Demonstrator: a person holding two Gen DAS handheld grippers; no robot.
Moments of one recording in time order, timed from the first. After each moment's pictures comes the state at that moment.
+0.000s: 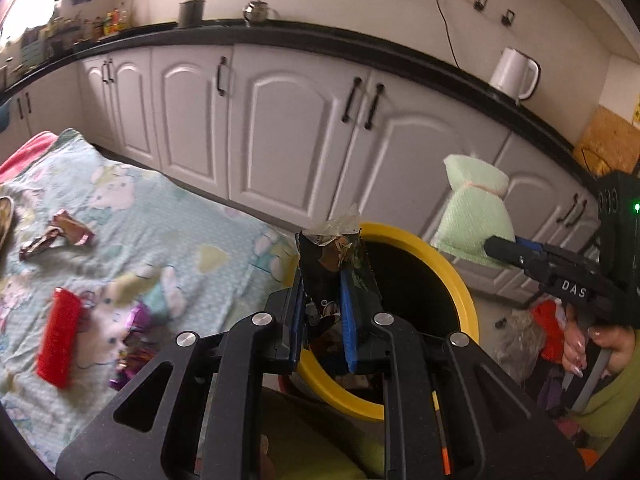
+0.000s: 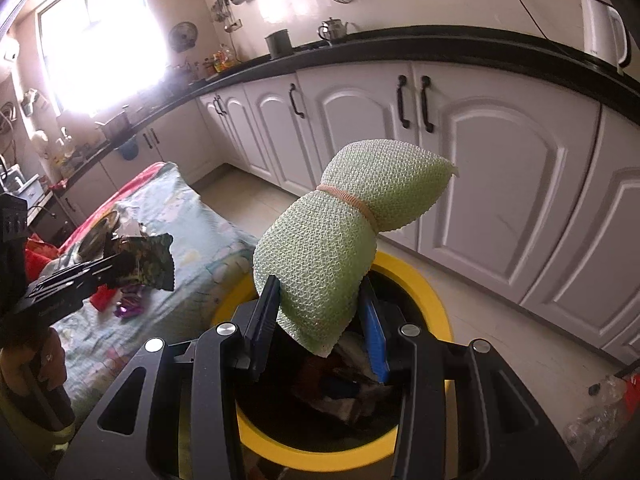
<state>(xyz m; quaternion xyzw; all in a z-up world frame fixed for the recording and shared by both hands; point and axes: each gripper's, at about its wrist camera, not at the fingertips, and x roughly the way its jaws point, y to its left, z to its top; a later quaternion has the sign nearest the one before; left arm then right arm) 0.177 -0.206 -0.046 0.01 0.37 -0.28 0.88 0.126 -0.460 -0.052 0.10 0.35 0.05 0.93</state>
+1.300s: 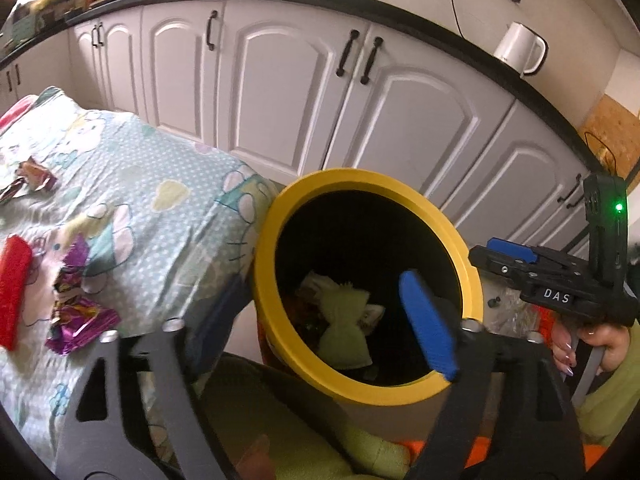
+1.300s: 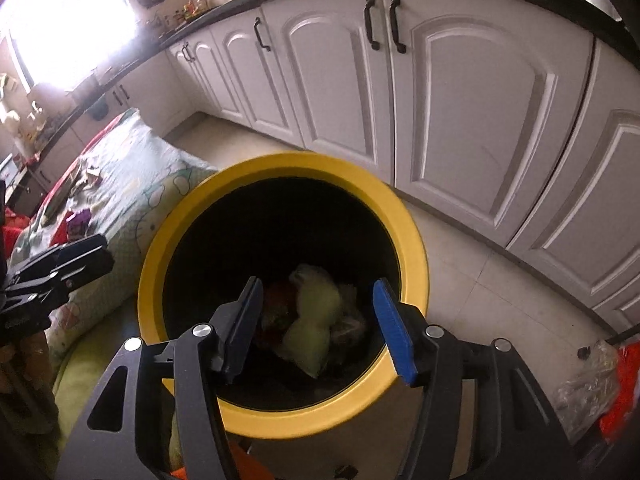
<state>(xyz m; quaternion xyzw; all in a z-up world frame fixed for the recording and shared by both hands) 0.174 -0.221 -0.086 0.00 0.43 -0.28 0.86 0.127 -0.479 -0.119 0.10 0.45 0.02 0.89</state>
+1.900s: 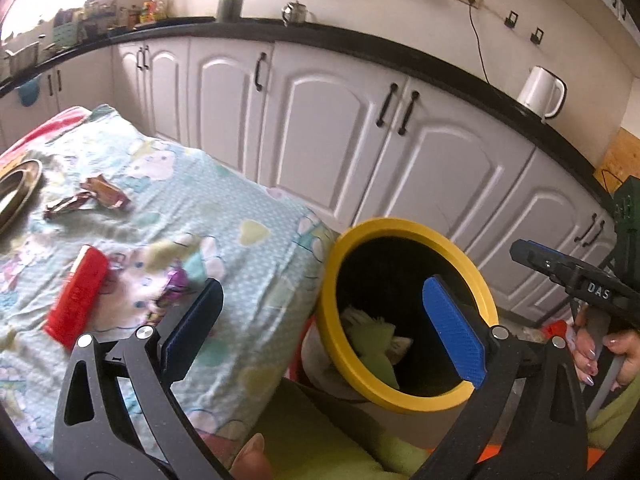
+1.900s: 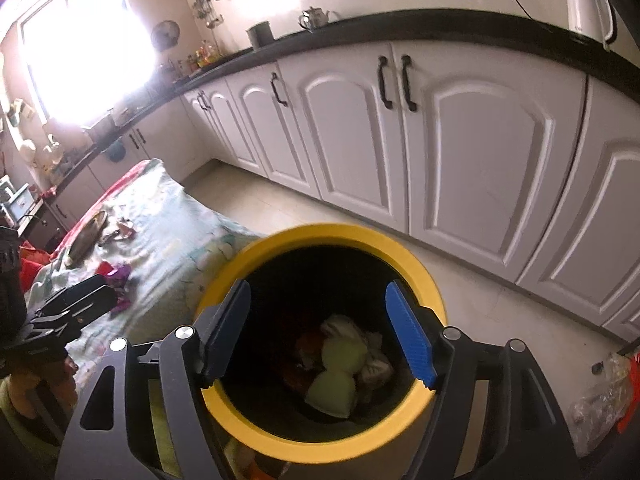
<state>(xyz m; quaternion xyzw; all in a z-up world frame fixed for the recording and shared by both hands) 0.168 -0.168 -0.052 -0.03 0.37 -0.22 0.90 0.125 -0.457 -0.064 0.12 0.37 0.03 0.92</state>
